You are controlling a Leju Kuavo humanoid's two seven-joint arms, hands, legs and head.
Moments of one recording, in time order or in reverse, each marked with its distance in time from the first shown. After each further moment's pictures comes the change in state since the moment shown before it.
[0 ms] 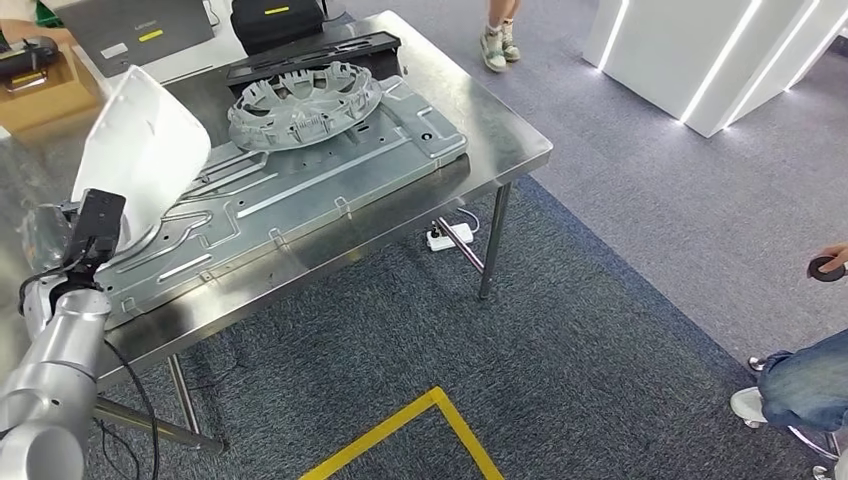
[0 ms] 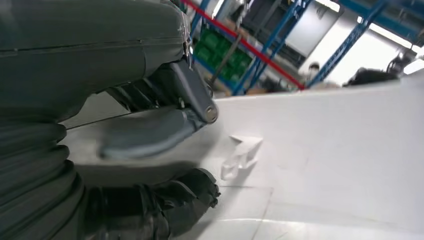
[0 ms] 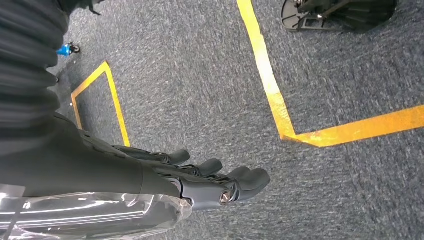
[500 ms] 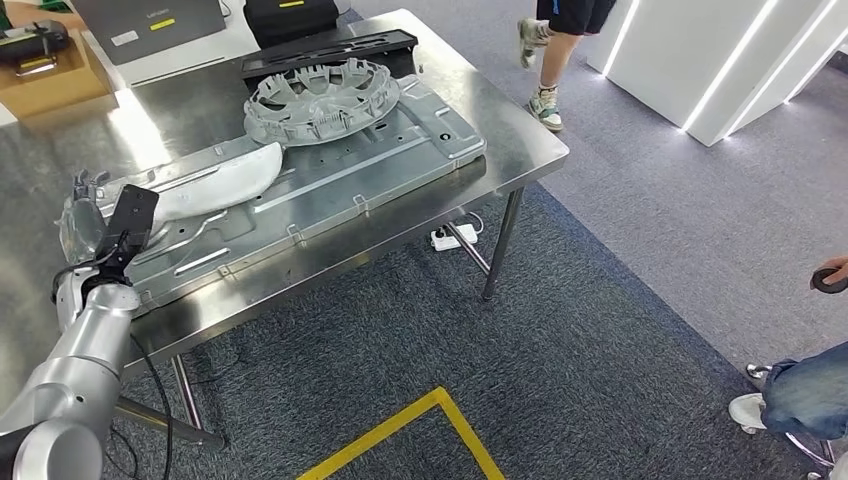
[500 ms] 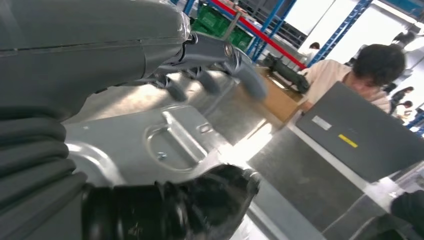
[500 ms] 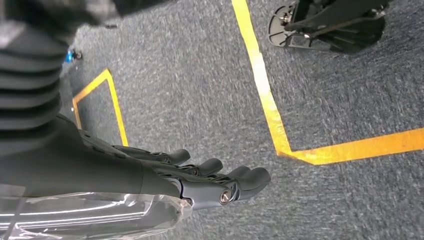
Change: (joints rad) left arm -0.001 -0.048 -0.062 -0.003 -0.010 0.005 0.052; right arm 0.005 0.005 -0.002 0.001 -0.009 0.007 -0.008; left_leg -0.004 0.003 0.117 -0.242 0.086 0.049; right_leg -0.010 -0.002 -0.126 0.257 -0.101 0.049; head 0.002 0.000
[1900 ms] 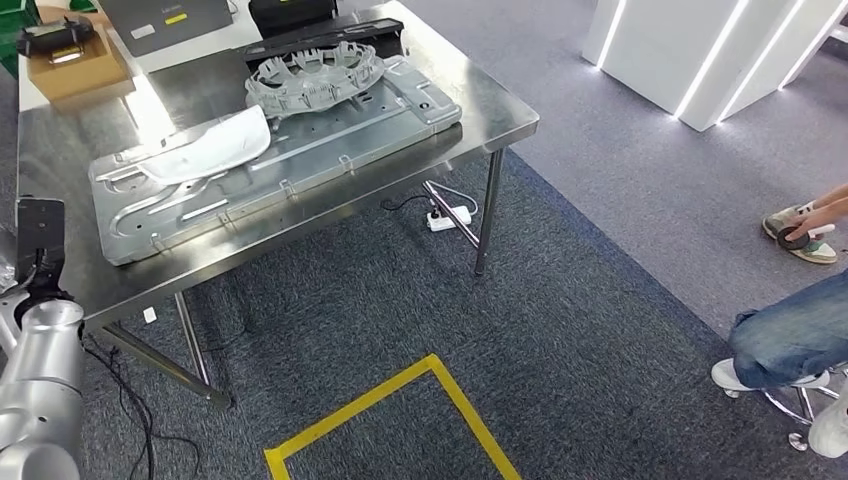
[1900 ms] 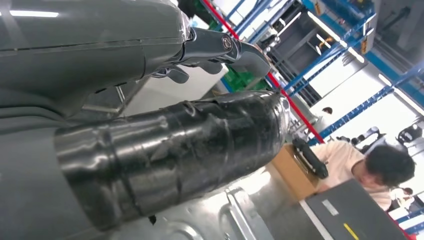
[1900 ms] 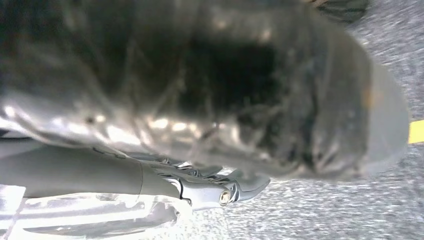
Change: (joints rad) left arm 0.074 0.066 0.159 -0.125 0.177 0.038 -0.097; right arm -0.009 -0.001 -0.007 0.000 0.016 -0.011 -0.004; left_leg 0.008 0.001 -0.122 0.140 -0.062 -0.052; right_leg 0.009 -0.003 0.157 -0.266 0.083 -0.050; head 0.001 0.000
